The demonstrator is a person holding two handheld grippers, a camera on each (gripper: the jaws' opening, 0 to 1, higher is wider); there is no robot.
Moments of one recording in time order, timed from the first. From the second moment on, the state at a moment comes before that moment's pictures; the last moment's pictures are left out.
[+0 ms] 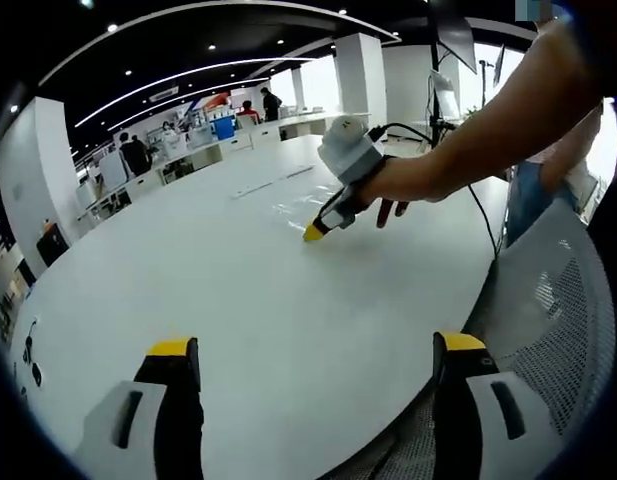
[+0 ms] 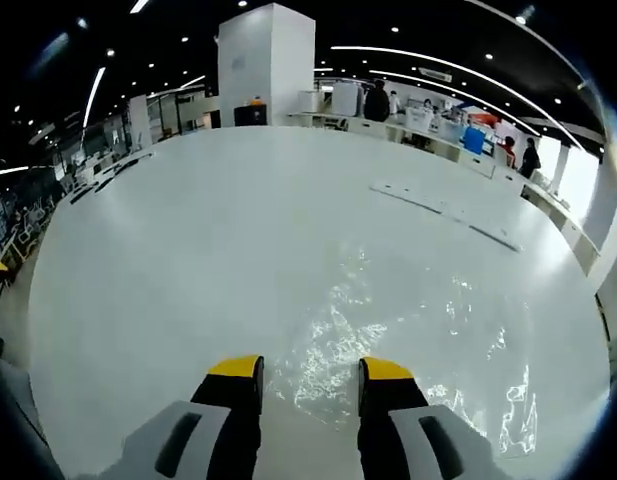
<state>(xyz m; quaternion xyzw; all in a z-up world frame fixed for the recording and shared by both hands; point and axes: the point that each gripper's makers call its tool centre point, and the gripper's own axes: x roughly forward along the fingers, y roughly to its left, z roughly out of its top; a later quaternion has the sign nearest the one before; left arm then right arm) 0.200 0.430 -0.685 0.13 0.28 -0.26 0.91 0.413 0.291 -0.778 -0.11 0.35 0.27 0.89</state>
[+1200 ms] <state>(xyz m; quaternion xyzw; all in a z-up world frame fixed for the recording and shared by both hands) 0.199 0.424 -0.683 0.15 0.28 -0.29 0.91 0.397 0.248 -0.780 -0.12 0.38 0.25 0.88</state>
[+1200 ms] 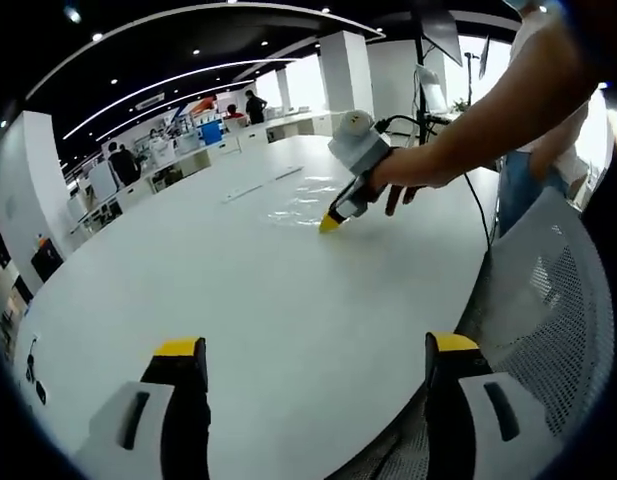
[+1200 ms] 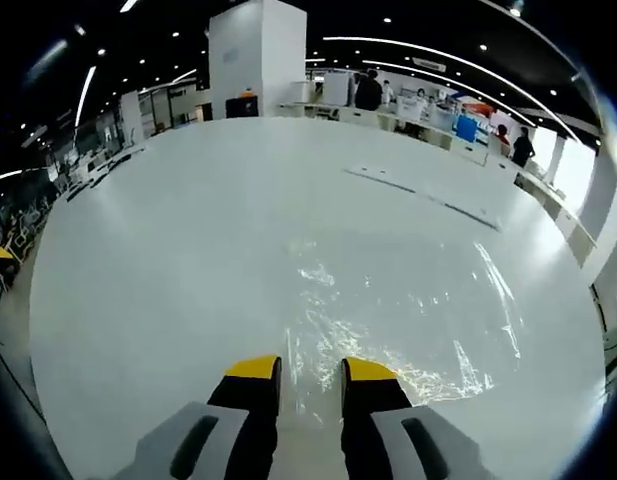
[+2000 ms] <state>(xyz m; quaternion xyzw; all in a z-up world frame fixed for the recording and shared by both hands) 0.199 0.415 -0.678 0.17 0.27 -0.30 0.90 0.371 0.240 -0.757 -0.23 0.34 0.38 0.83</state>
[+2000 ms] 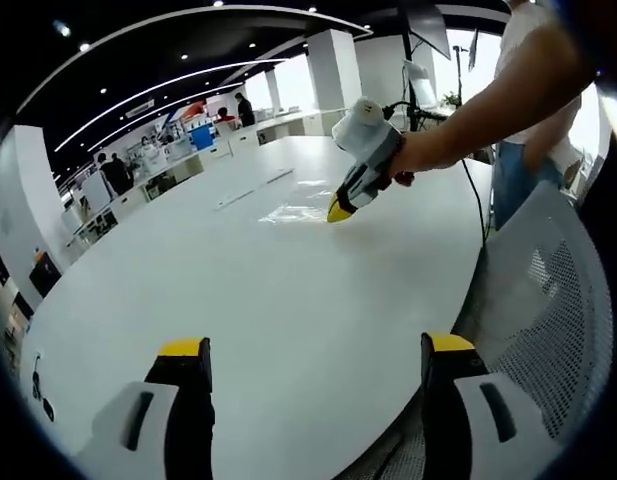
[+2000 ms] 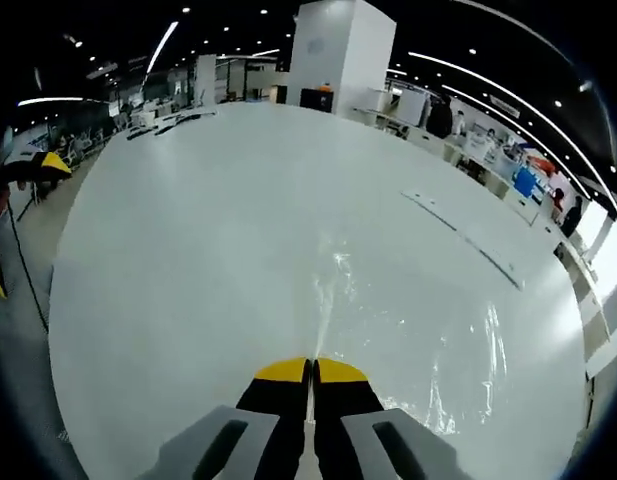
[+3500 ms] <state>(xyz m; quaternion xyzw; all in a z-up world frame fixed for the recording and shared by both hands) 0.215 0.380 -0.671 0.26 0.26 -0.38 0.85 0.279 0.254 -0.663 -0.40 0.16 0.53 0.73</state>
